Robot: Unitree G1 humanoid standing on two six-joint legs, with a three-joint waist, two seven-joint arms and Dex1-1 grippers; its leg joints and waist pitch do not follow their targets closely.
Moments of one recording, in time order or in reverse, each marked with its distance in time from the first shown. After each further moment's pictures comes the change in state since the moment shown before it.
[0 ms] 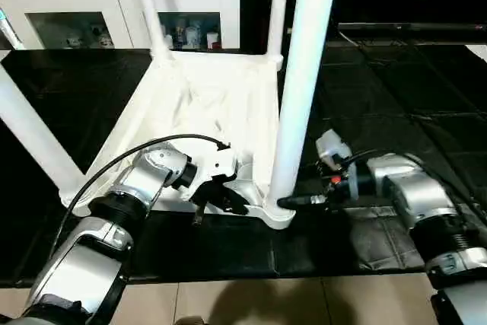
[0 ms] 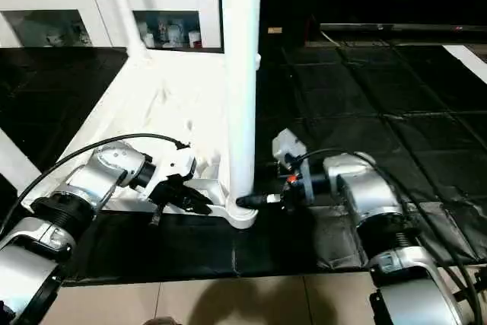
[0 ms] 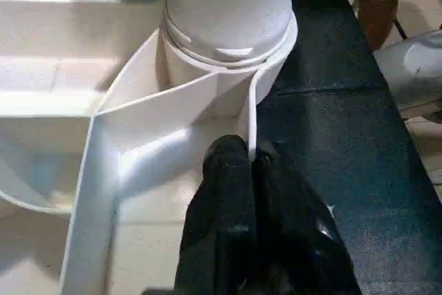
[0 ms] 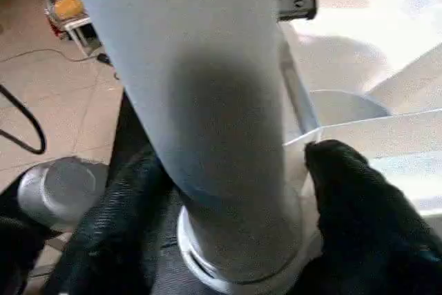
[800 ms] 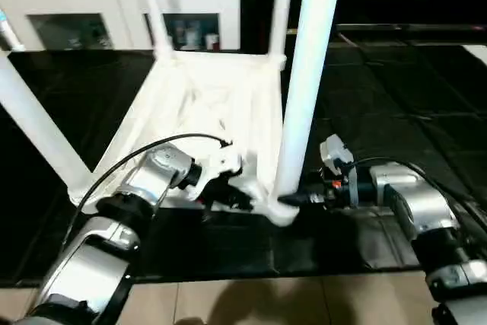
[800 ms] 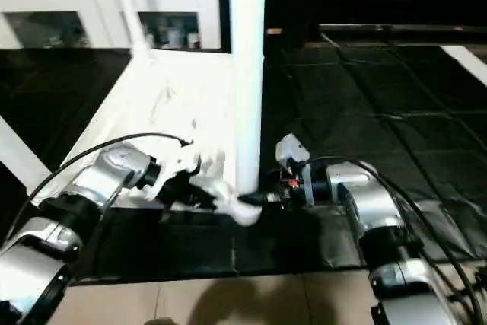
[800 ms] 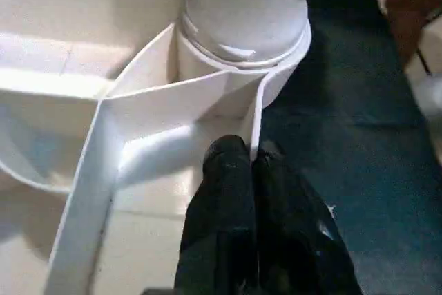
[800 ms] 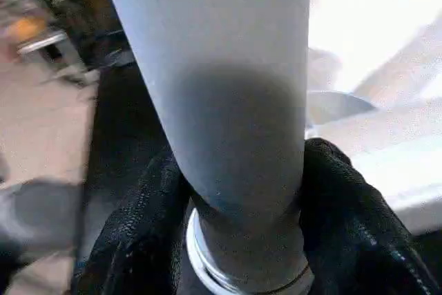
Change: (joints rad) left arm -0.010 -0.053 0.034 0.024 -0.001 0.126 0.130; right arm 0.080 0.038 -0.071 -0.083 -0.002 0.050 -0.166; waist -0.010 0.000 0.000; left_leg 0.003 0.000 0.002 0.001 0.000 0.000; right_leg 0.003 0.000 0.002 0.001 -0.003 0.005
